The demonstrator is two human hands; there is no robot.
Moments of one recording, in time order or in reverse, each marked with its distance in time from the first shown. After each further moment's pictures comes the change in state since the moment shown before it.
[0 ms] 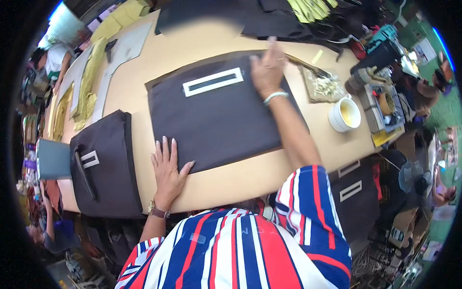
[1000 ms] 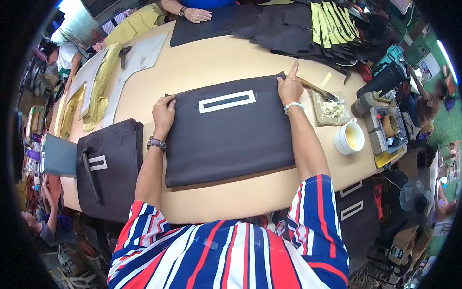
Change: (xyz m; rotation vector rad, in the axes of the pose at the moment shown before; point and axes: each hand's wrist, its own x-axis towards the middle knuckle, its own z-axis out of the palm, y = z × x) left_hand 0.198 -0.070 0.007 -0.356 0.507 -0.125; right_hand 0.023 0.032 0.006 -0.059 -0.310 0.443
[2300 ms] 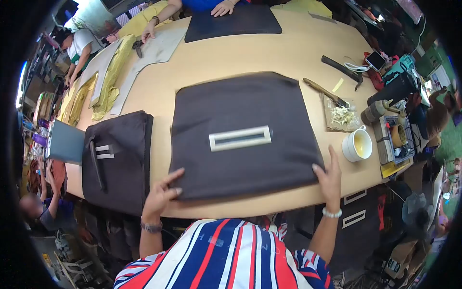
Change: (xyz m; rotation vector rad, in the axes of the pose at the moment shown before) left_hand -0.180 0.043 -0.152 -0.800 -0.689 -0.487; right_hand -0.175 0.074 -0.163 0.646 -0.411 0.090
